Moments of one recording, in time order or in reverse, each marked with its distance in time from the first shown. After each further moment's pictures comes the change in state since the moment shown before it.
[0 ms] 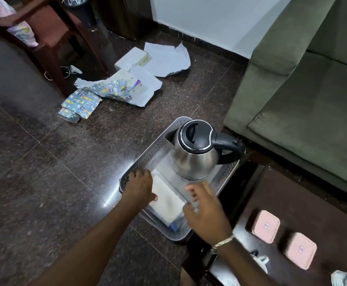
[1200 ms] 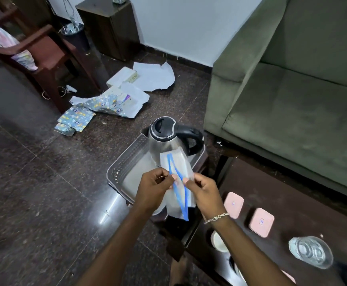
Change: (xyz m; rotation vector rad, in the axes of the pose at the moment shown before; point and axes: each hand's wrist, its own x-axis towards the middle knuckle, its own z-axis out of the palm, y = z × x) left_hand -0.134 0.120 -0.014 -1.348 0.226 0.207; right_hand -0.048 -0.012 -0.082 0.671 0.044 0.265
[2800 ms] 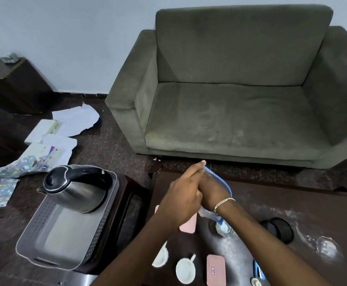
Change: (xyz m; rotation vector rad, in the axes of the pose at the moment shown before) left_hand -0.079 0.104 0.311 0.769 -0.665 0.626; right_hand -0.078 -0.084 -0.265 -1.382 0.122 0.180
